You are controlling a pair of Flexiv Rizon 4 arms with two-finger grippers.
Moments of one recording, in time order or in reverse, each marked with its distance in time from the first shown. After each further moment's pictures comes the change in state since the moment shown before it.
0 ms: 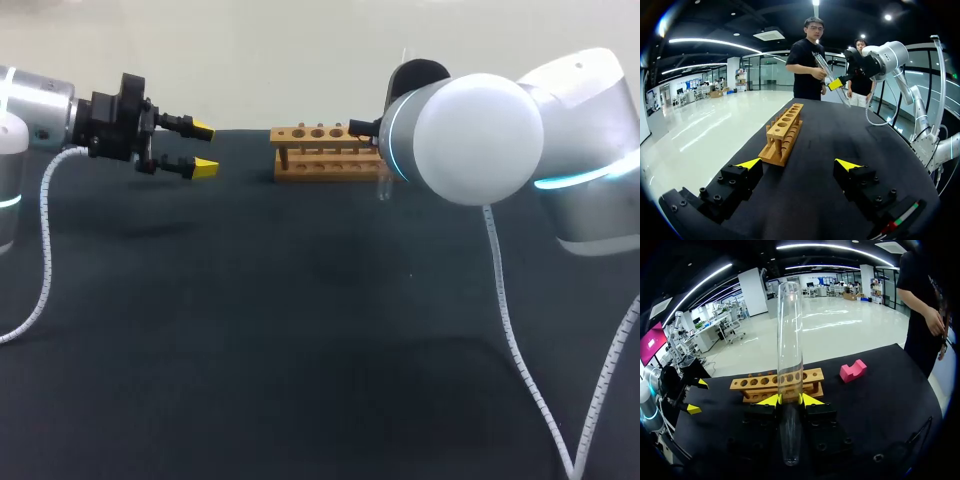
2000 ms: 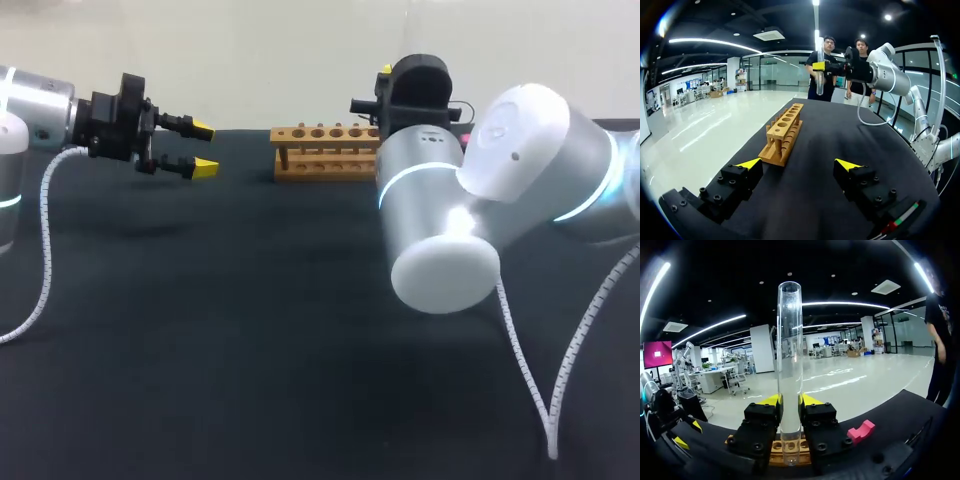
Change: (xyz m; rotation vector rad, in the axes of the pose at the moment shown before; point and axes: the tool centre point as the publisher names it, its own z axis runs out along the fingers) left arm 0.000 0.000 0.000 0.000 0.000 0.000; right arm -0.087 0.008 0.016 -0.059 -0.589 -0.064
